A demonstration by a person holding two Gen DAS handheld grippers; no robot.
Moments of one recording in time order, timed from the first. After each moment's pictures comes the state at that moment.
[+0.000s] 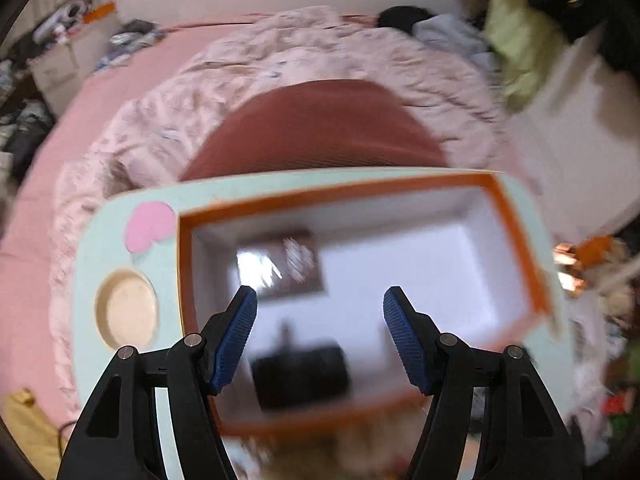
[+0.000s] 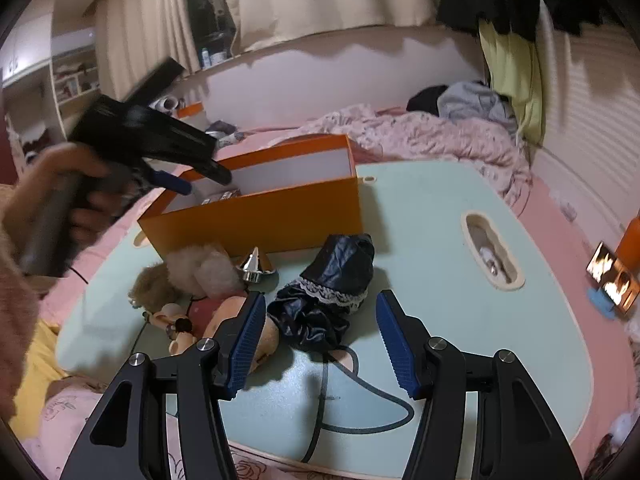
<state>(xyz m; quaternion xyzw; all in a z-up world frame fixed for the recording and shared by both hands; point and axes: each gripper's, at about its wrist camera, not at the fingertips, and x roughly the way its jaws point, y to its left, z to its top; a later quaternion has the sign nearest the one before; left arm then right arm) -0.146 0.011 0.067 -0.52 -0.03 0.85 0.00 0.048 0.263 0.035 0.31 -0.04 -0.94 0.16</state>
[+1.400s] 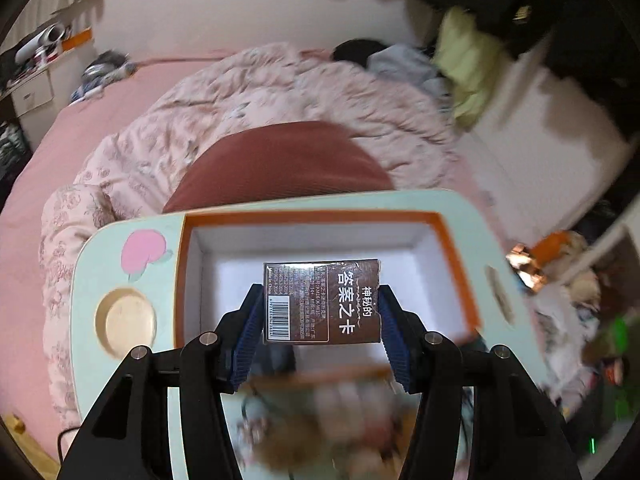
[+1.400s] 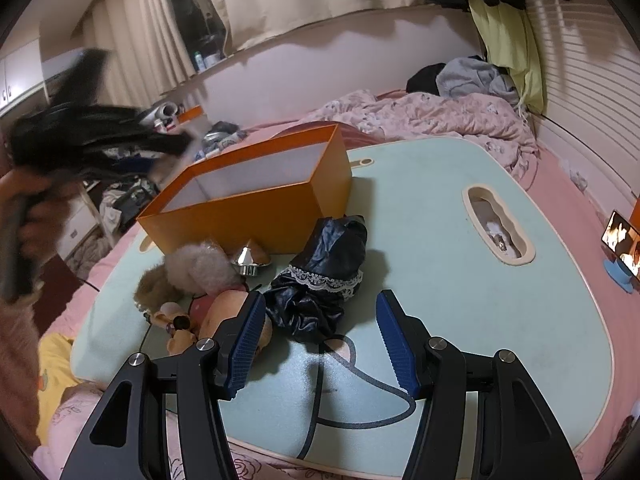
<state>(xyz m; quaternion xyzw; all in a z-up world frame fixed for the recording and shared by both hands) -0.070 -0.002 0.116 -0.45 -0.06 0.88 0.12 0.046 0.277 0.027 0.33 -0.08 -0.93 0.17</state>
